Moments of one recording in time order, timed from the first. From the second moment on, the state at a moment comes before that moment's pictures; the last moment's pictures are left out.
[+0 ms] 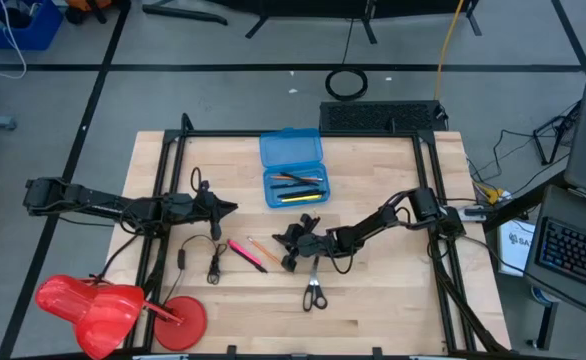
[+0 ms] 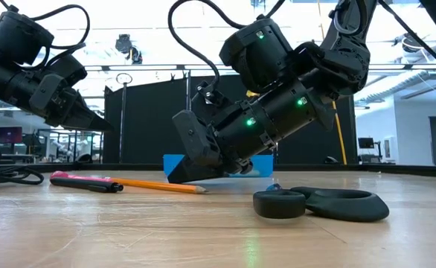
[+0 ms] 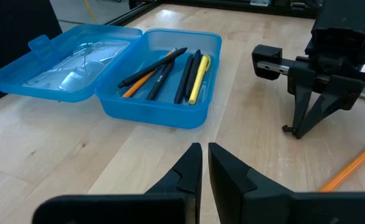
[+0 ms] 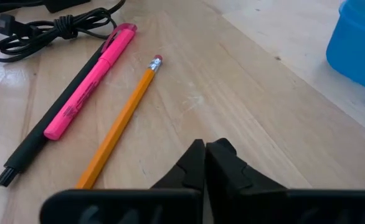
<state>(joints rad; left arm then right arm) 0.01 0.73 0.01 0.36 -0.26 -0.14 0.19 2.19 1.04 0.55 0.42 0.42</state>
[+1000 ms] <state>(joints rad) 0.01 0.73 0.01 0.36 -0.26 -0.14 0.19 2.17 1.03 0.60 0.44 0.30</state>
